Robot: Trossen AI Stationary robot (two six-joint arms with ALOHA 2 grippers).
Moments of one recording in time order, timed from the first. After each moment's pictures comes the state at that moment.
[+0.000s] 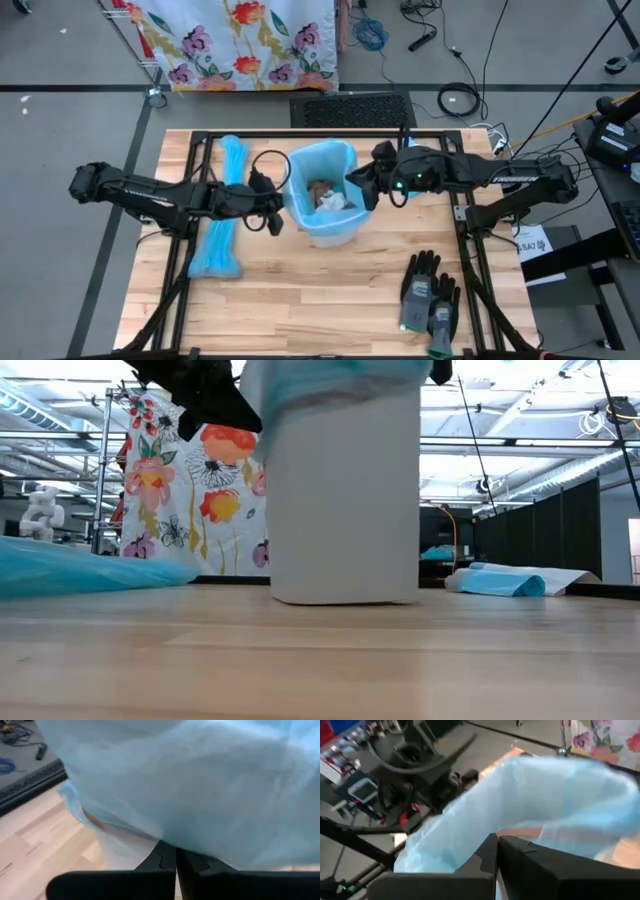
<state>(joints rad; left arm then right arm) -0.11 1.10 0.78 -0.16 -0.40 -0.43 0.01 1.26 1.29 -0.43 0.24 0.63</state>
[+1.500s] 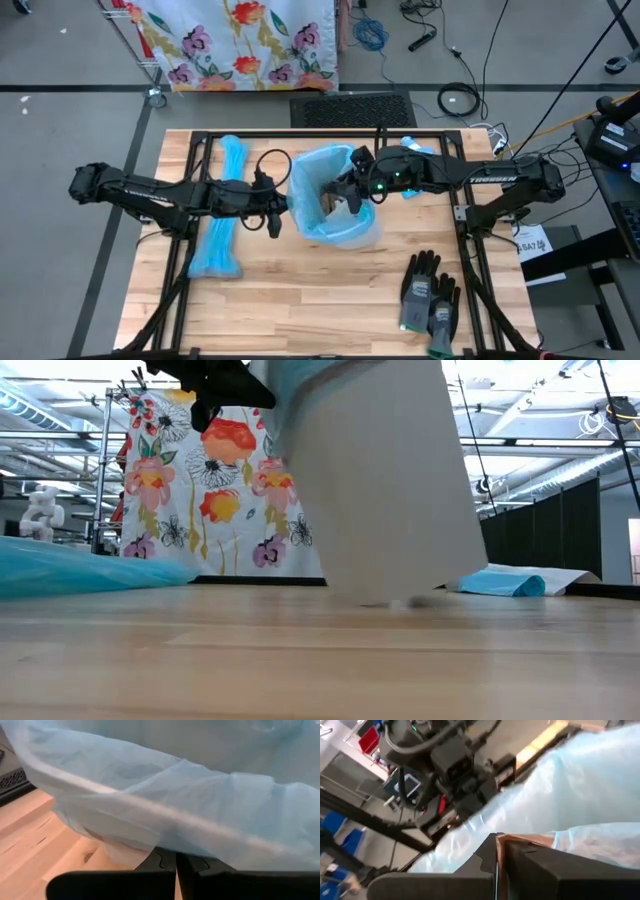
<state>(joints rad) -0.09 1.09 0.78 -0.03 -0.28 -0.41 -0.01 1.41 1.29 -0.25 0.01 0.73</state>
